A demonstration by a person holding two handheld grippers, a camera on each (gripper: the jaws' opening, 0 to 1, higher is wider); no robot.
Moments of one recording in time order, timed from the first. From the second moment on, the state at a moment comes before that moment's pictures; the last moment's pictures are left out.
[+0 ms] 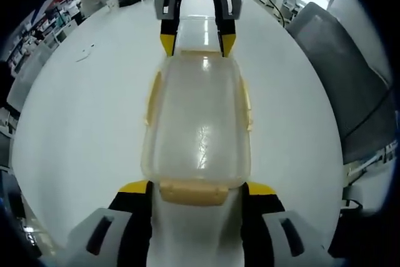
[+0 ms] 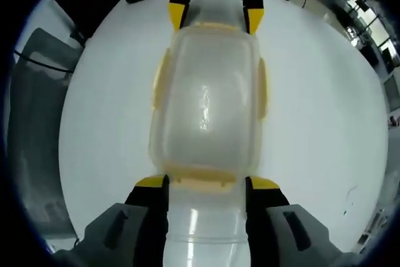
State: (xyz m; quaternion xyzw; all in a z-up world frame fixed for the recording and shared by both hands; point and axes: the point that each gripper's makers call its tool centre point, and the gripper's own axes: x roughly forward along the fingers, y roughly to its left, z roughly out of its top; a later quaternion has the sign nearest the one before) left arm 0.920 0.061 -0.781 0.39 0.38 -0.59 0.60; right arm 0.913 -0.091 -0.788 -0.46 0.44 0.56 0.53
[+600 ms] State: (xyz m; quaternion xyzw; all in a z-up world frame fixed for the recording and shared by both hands) left arm 0.918 0.064 -0.779 0.40 0.38 -0.59 0.60; right arm 0.912 -0.094 -0.786 -0.46 0.44 0.56 0.53
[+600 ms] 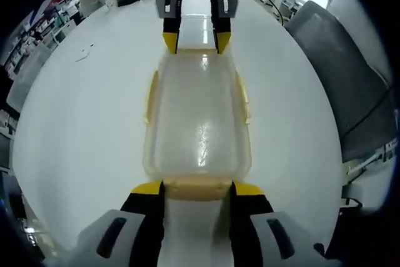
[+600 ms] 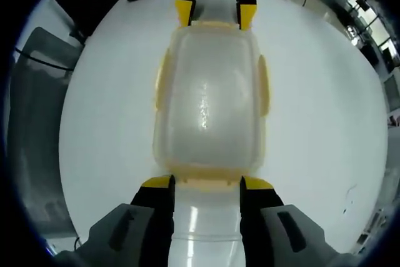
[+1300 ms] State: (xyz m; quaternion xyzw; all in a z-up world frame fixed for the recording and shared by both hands) left arm 0.920 0.064 -0.779 0.40 0.39 -0.58 0.59; right arm 0.916 -0.094 -0.787 -0.46 0.44 0.56 0.53
